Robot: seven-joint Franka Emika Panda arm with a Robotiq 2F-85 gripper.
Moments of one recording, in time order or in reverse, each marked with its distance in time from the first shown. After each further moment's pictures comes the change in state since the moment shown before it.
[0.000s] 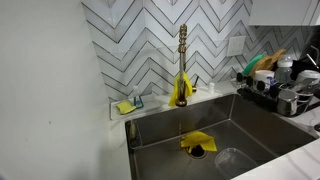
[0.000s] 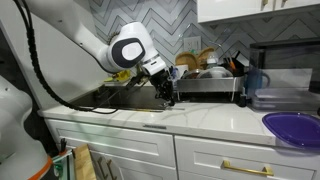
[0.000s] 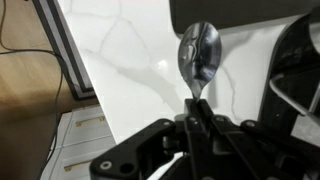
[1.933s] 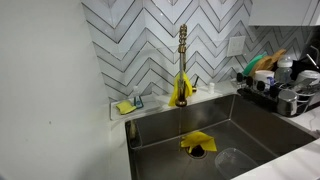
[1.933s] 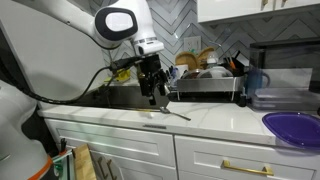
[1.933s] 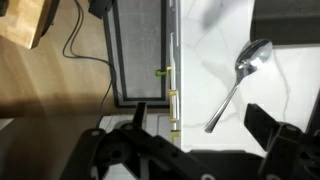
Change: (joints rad) arm -0.126 -0.199 0.067 0.061 0.139 -0.500 -0.312
